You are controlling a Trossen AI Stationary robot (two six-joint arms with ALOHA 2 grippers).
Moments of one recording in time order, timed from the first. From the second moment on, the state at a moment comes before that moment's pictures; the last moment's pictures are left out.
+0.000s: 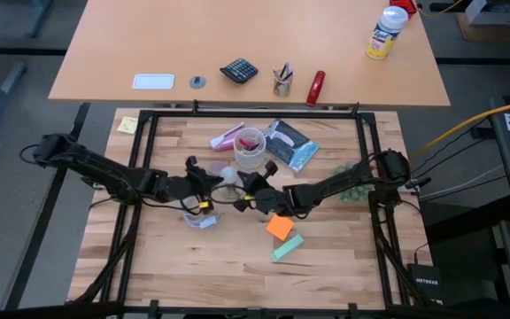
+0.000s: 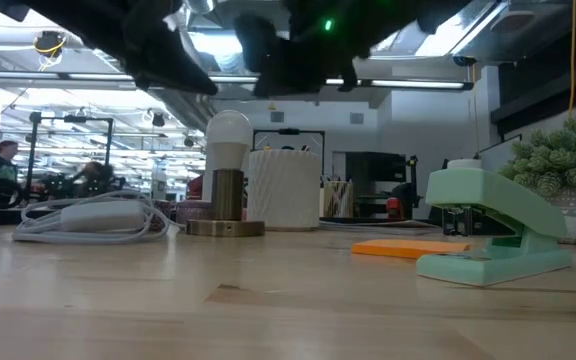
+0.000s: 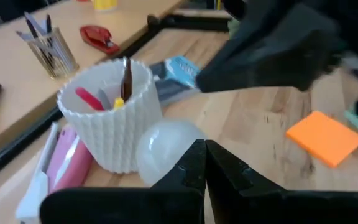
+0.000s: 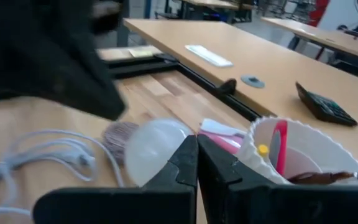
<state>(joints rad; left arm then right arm) -0.25 1.14 0.58 0.07 -0.66 -0.22 0.20 1.92 1.20 0.34 0.88 0.15</state>
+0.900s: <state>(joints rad) -0.10 1.21 0.58 0.06 -0.65 -0.13 0.20 1.99 1.20 0.35 0.76 0.24</state>
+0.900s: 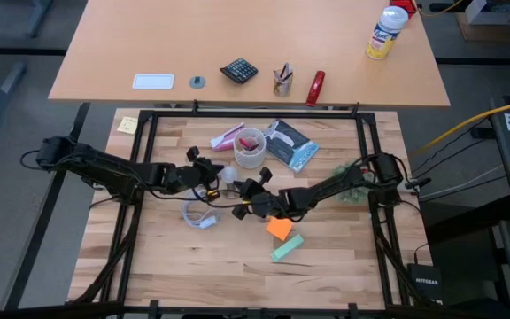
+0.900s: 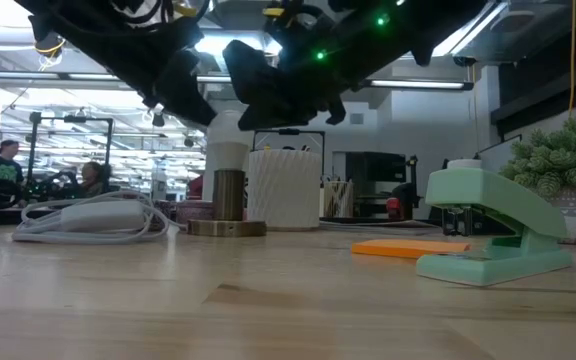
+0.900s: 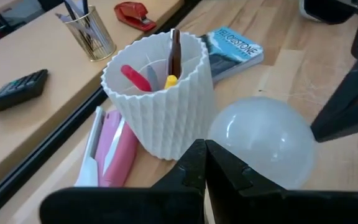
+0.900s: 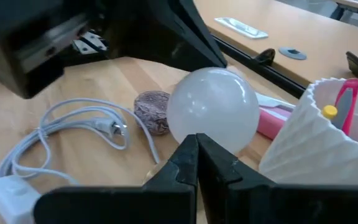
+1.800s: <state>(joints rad) -0.23 1.21 0.58 0.00 -0.63 -0.26 0.14 1.99 1.20 0.29 0.81 0.26</state>
